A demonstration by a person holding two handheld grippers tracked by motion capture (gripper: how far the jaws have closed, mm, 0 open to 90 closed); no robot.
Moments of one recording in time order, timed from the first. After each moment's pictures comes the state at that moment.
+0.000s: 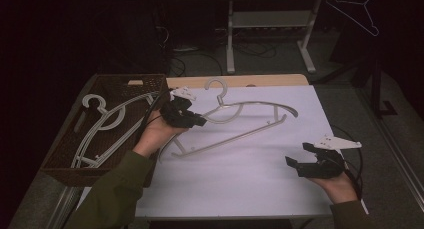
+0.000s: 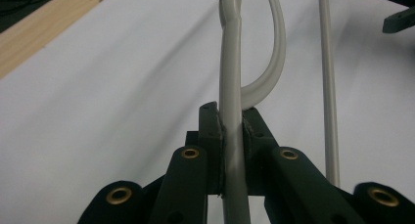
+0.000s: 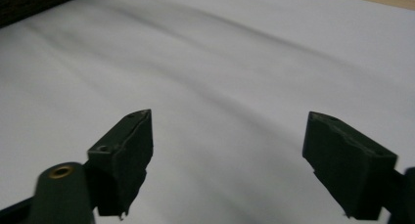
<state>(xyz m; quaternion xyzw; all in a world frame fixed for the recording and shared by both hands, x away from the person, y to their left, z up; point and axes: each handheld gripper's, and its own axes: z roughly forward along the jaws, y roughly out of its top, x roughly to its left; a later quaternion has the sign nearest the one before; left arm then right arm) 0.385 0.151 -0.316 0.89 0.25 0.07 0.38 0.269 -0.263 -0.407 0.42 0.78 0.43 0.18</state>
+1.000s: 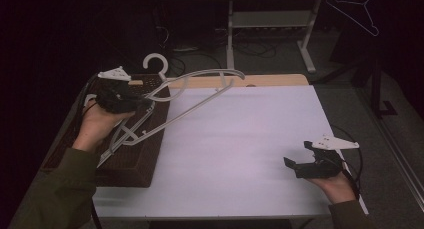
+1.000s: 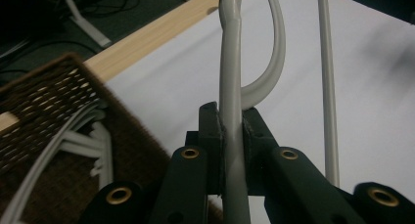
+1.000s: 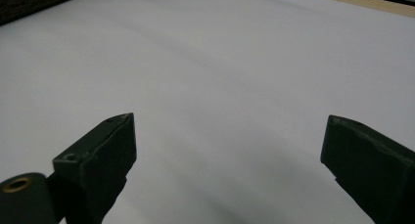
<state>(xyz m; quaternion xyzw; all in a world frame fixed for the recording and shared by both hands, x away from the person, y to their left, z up) 0.377 0.288 -0.257 0.84 0.34 0.15 0.39 0.270 -0.260 -0.409 0.42 0.77 0.43 0.19</state>
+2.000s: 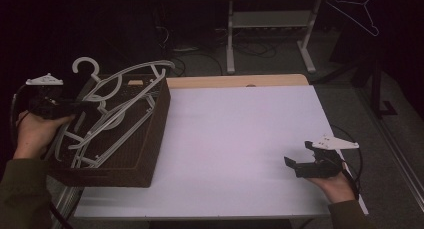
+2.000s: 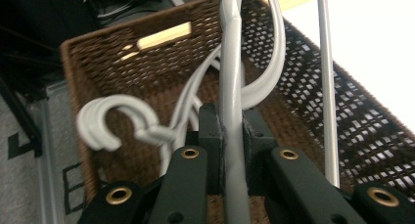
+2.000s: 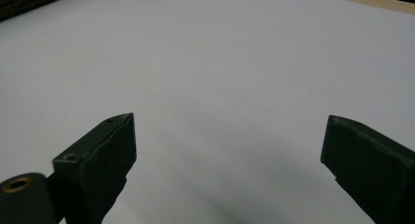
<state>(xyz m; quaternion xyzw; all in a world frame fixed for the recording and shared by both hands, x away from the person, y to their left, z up) 0.364 0.436 -0.267 0.78 0.46 0.22 0.35 0.272 -0.261 -0.412 0.43 0.77 0.43 0.20</state>
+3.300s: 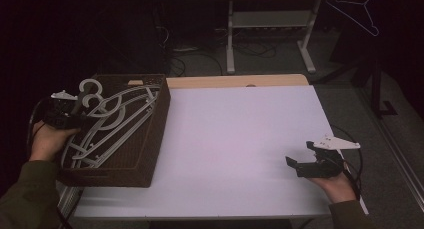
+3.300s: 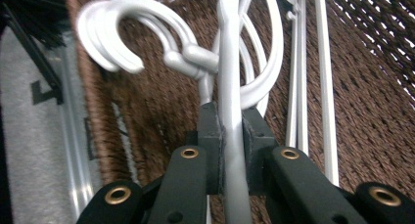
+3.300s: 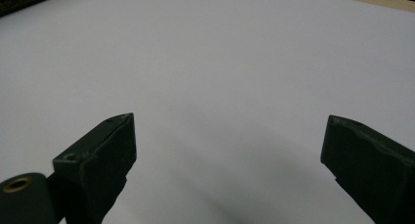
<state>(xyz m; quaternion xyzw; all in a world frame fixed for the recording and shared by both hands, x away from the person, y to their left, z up) 0.386 0.447 -0.333 0.80 0.50 0.20 0.26 0.272 -0.264 -0.413 0.44 0.77 0.43 0.20</state>
